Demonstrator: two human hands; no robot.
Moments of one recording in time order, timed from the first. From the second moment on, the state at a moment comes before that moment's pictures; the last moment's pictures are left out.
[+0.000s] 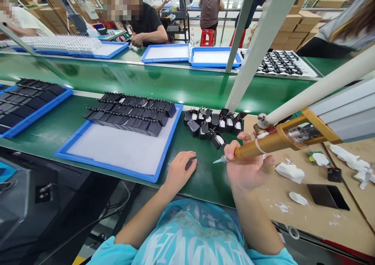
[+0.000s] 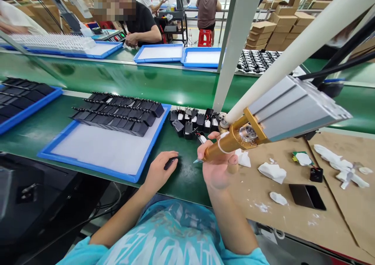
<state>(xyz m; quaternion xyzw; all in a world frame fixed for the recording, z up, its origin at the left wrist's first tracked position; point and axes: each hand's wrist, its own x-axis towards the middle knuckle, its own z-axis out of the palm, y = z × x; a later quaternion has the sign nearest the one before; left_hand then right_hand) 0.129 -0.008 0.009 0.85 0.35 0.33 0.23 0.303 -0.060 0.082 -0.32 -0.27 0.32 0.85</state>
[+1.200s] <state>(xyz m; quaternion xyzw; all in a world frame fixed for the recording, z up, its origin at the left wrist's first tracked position) 0.127 -0.007 0.049 0.35 0.23 0.33 0.85 0.312 -0.060 0.076 -0.26 -0.27 0.32 0.87</state>
